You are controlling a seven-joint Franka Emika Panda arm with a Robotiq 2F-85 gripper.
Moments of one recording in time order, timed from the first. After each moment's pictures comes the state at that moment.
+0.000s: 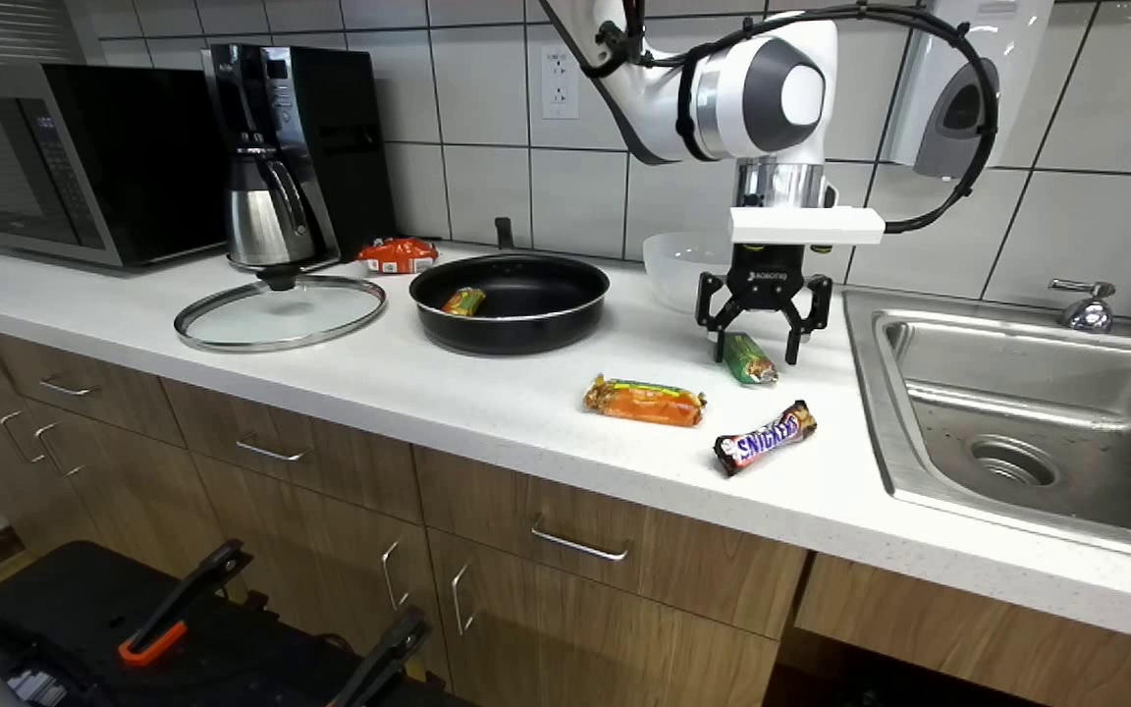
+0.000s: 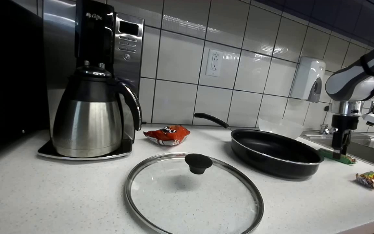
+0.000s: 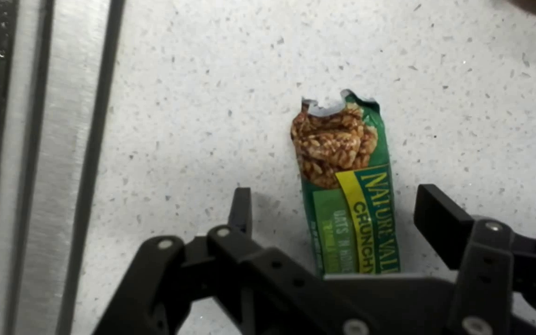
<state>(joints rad) -0.37 0.71 -0.14 -1.48 -0.04 2.10 -0.78</state>
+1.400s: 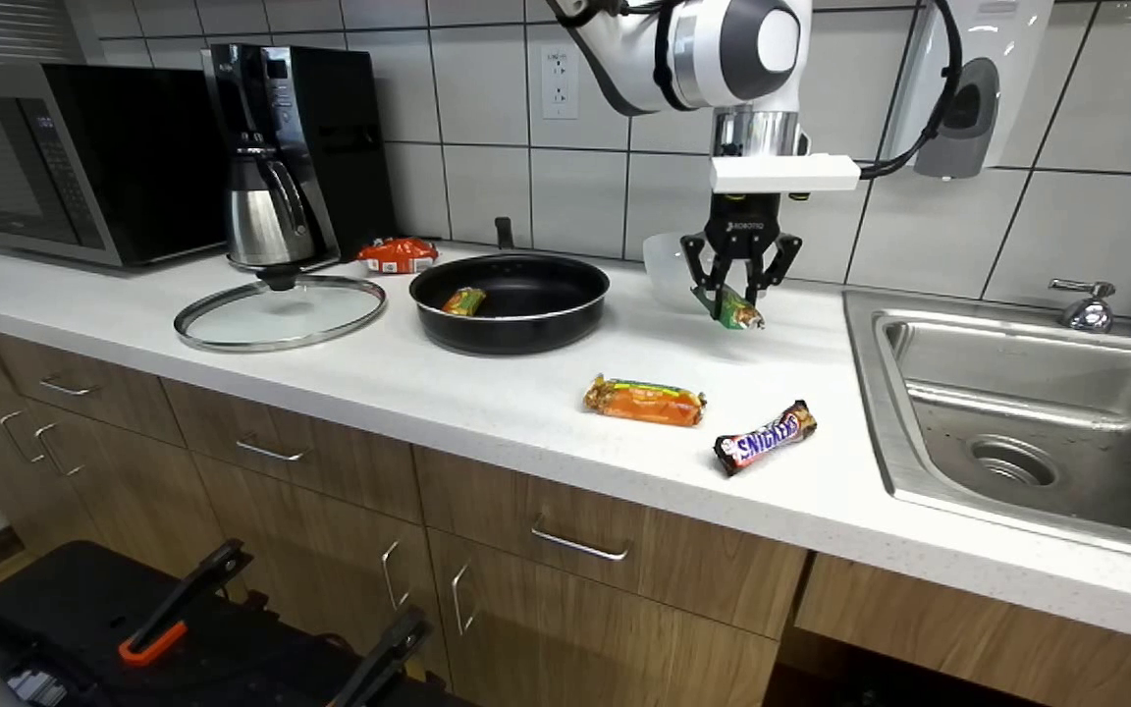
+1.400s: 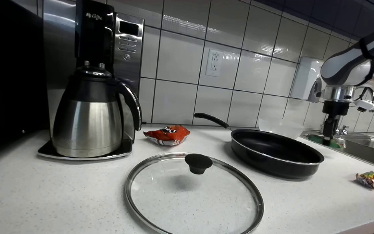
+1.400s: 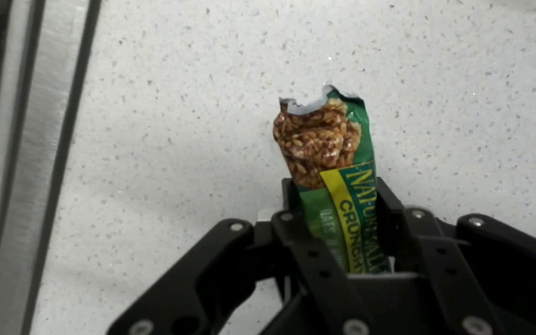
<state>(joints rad) -0.36 0.65 -0.08 -1.46 -0.04 2.08 -0.82</state>
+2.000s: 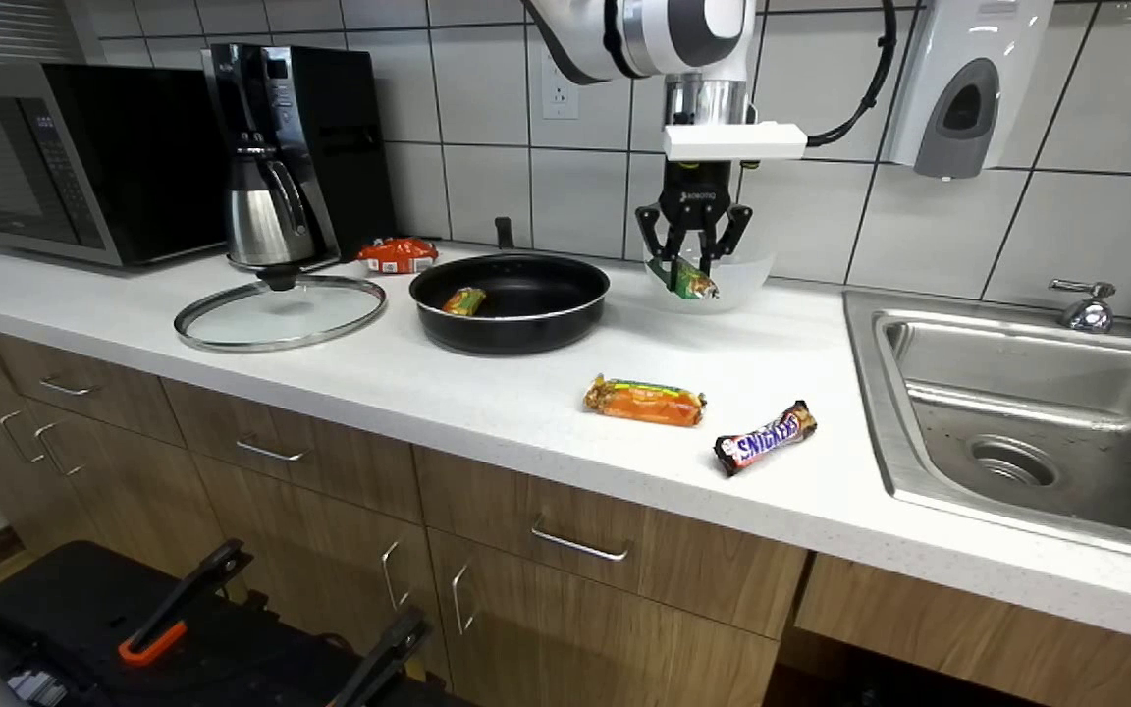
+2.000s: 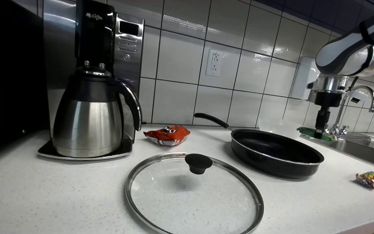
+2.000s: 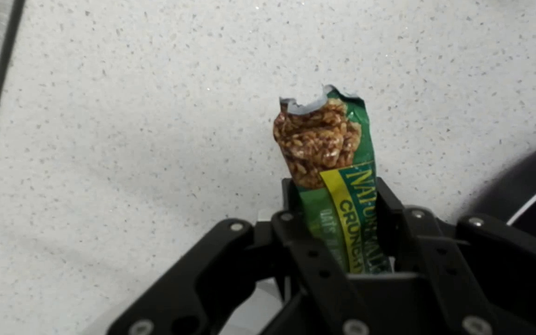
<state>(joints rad) -0.31 0.56 -0.05 -1.55 -0.04 2.08 -0.84</state>
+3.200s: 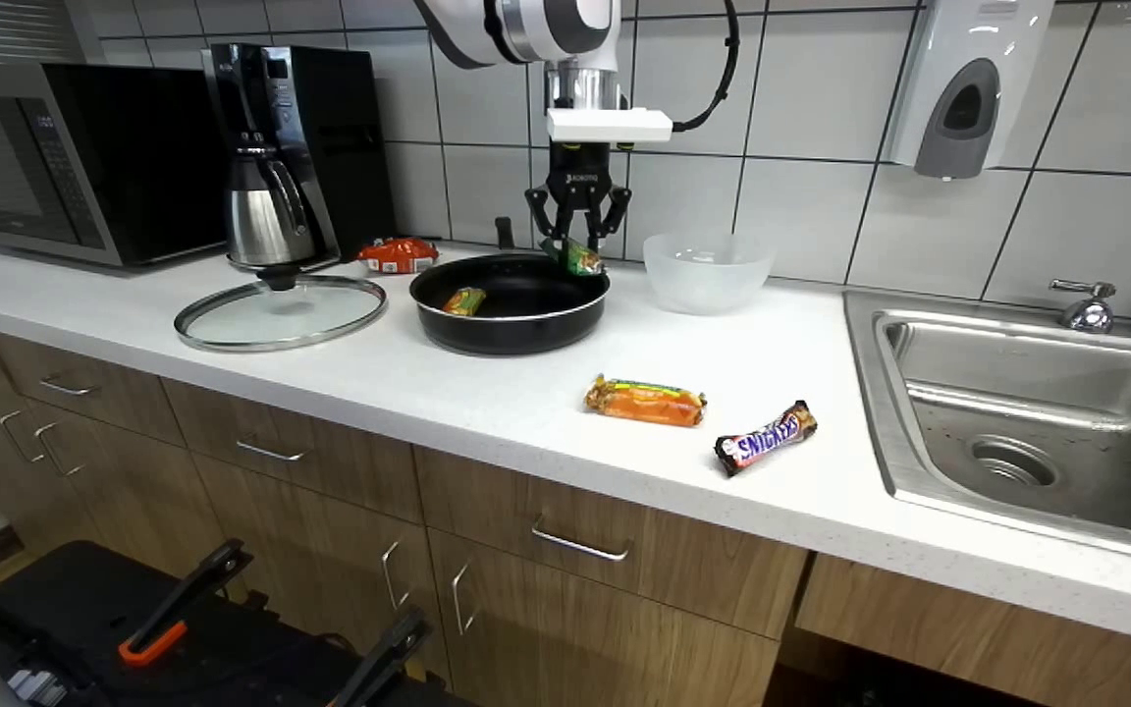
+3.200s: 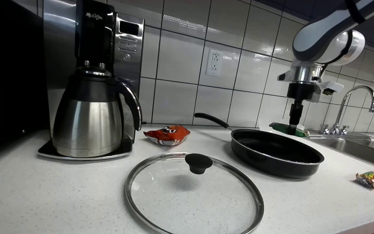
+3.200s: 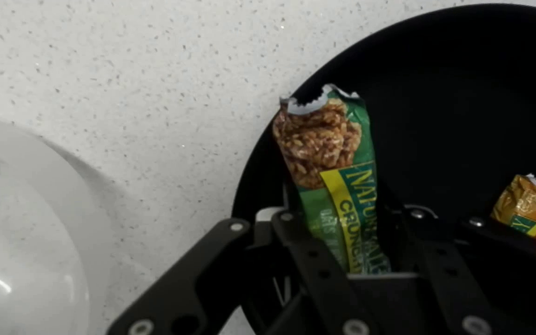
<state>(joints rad) -0.13 0.46 -0.01 -1.67 -0.04 2.09 -0.83</state>
